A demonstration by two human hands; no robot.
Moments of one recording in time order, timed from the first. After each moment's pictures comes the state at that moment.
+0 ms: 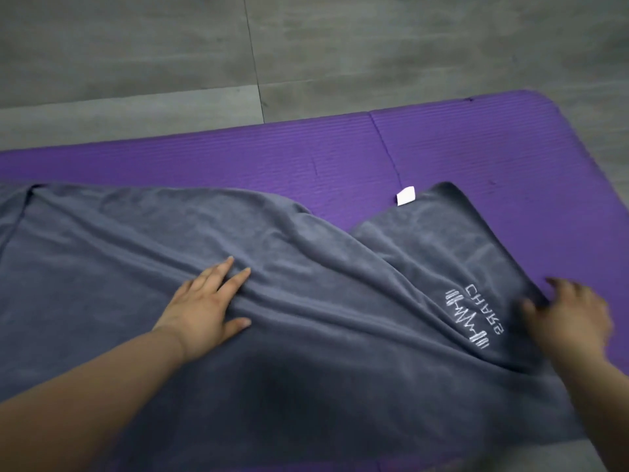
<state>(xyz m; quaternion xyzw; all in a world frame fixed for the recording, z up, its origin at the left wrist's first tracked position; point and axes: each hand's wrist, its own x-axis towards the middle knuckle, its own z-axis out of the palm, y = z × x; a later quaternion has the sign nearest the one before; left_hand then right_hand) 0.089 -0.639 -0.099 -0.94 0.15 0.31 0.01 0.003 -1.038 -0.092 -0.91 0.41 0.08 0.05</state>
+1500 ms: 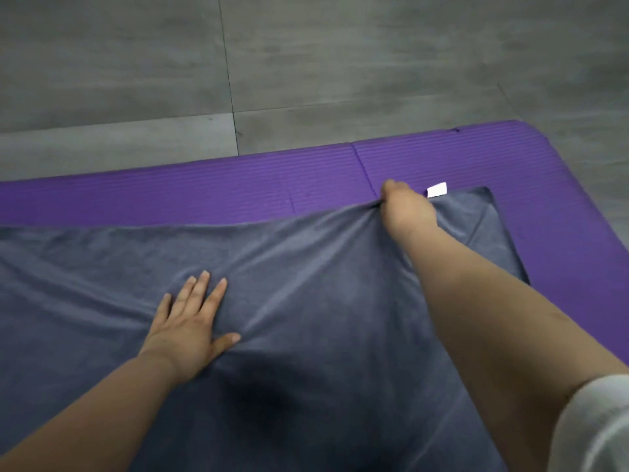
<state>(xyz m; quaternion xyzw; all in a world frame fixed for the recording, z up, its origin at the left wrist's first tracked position) 0.140 -0.676 -0.125 -0.94 0.08 0.32 0.04 0.233 -0.961 -0.103 -0.98 0.13 0.15 0.06</state>
